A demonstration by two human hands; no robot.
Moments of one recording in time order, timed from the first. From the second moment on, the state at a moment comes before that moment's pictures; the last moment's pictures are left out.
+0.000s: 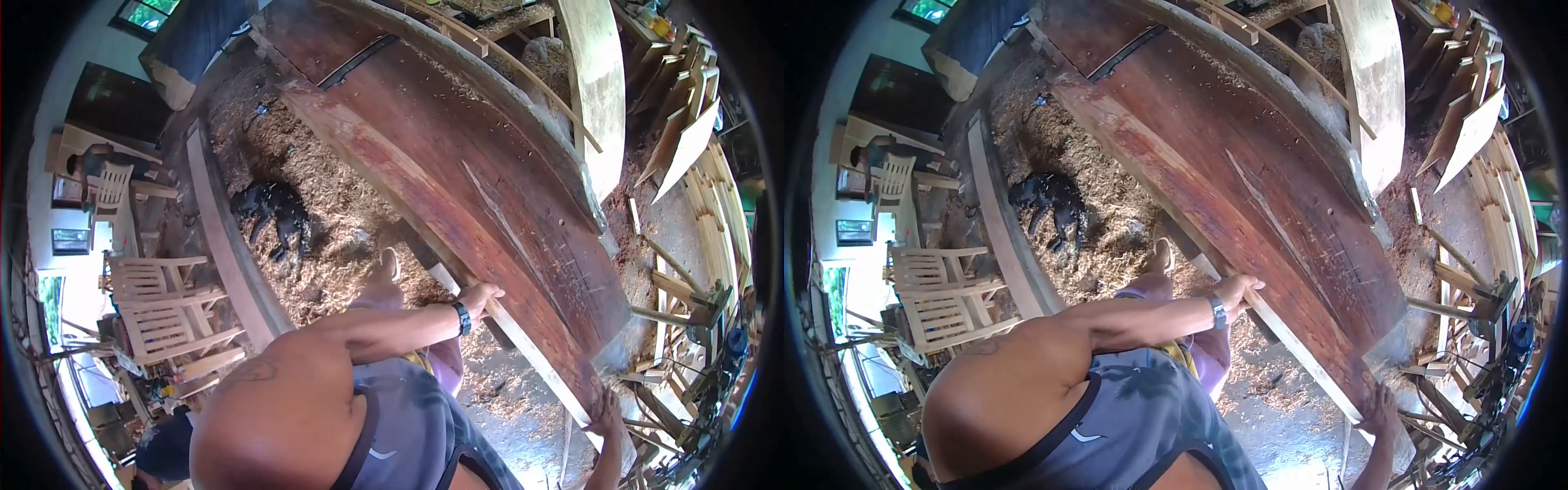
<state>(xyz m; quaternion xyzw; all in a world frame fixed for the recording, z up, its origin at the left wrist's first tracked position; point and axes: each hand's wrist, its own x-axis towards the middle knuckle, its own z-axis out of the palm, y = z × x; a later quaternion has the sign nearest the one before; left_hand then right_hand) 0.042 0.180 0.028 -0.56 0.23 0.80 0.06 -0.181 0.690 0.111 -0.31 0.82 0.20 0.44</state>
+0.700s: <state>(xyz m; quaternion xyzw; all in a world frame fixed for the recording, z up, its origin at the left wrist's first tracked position) 0.031 -0.018 0.074 -0.43 0.87 0.23 -0.10 -0.121 0.726 0.068 -0.26 0.93 0.07 0.24</state>
